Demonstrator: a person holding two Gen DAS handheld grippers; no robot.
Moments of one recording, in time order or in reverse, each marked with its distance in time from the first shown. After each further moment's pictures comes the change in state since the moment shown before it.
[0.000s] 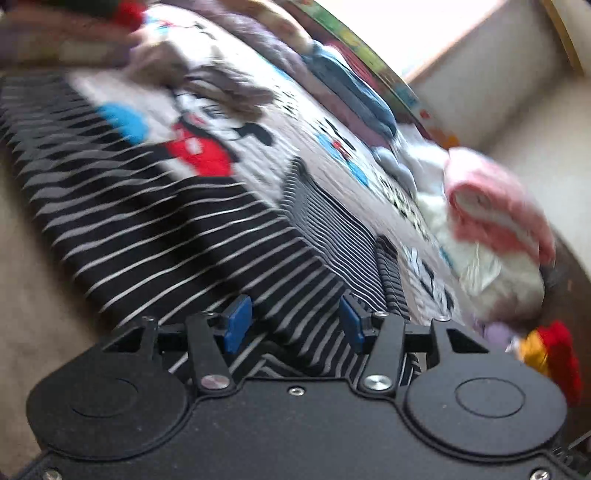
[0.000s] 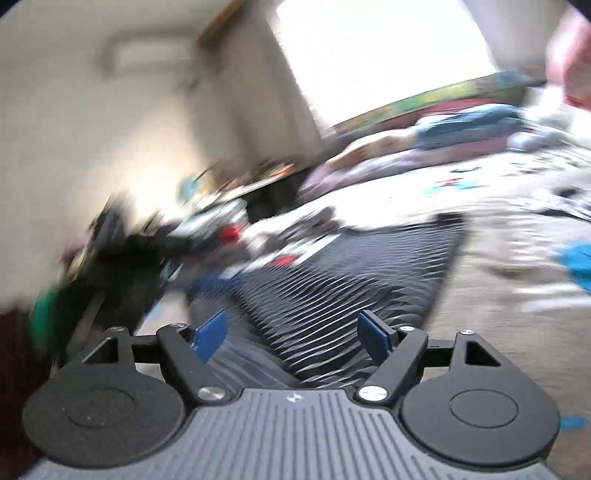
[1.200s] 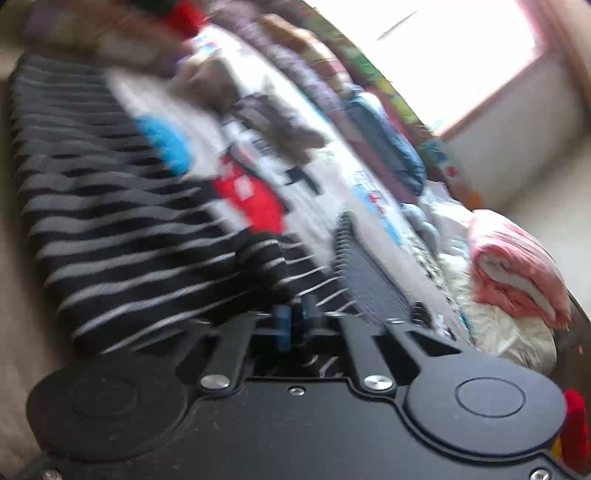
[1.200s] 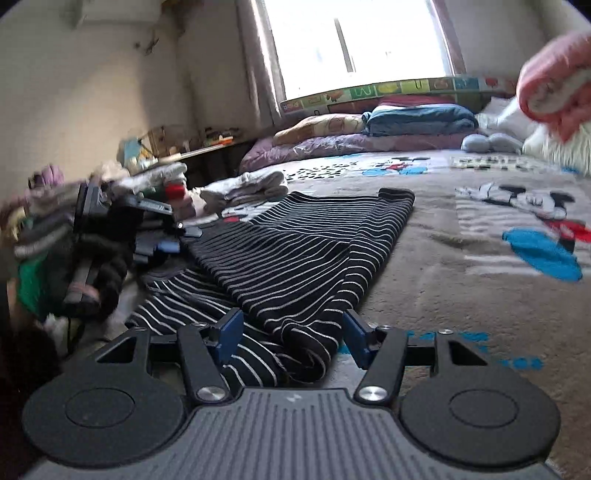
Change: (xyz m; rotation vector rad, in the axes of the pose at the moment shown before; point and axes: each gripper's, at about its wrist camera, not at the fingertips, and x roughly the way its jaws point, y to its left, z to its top) left arm 0.026 0.018 0.034 -0.017 -0.157 0.031; right arm 0.008 0.046 -0.035 -0.194 0.109 -0.227
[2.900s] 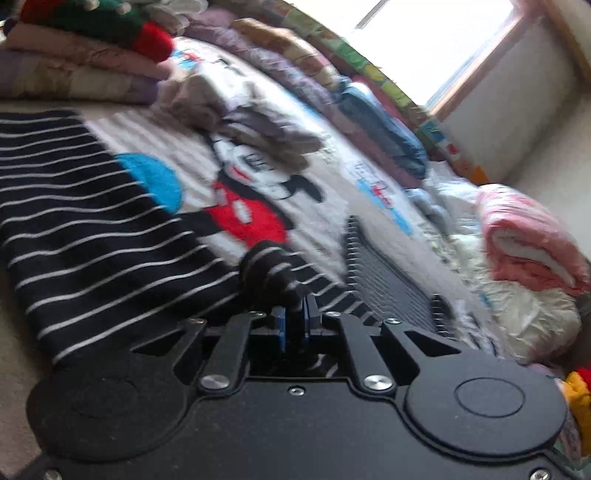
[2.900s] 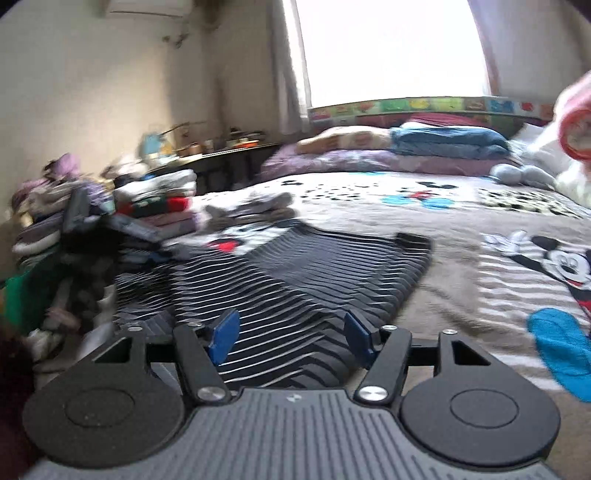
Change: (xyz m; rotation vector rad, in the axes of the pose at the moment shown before) left arm 0.024 0.008 0.010 0.091 0.045 0.090; right arm 0.055 -0.052 0.063 -0.038 -0.019 0.067
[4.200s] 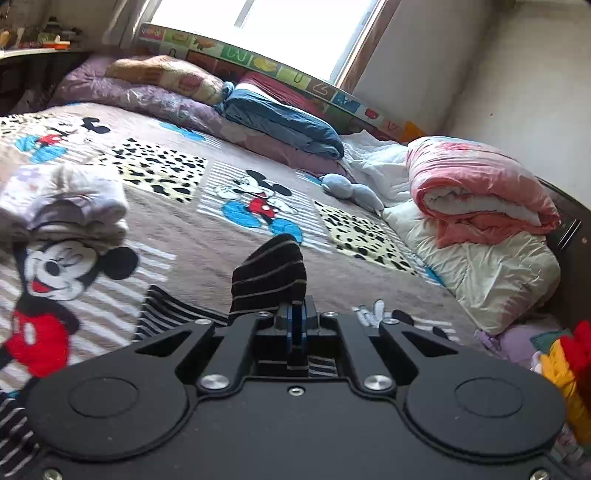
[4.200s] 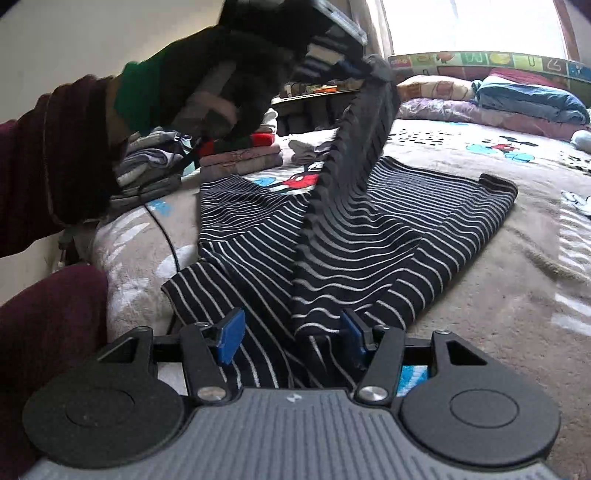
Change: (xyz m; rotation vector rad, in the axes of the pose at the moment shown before) left arm 0.051 -0.227 0.035 0.293 0.008 -0.108; right arm -0.012 0.024 -0.034 -0.071 0.208 0.312
